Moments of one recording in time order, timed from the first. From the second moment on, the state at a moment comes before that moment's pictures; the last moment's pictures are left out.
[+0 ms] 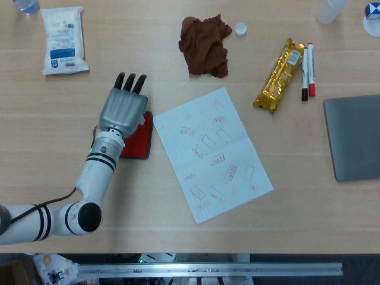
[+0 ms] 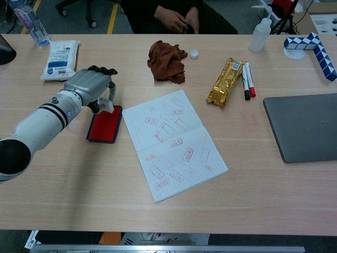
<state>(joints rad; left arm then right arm) -0.81 -1.66 -0.10 -1.48 0.71 1.06 0.81 0.11 -1.02 0.08 -1.61 -1.47 1.44 0.08</state>
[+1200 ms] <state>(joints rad) -0.76 -1.55 0.00 -1.57 0.90 1.03 0.72 0.11 -1.03 0.08 -1.61 -1.48 1.44 0.08</state>
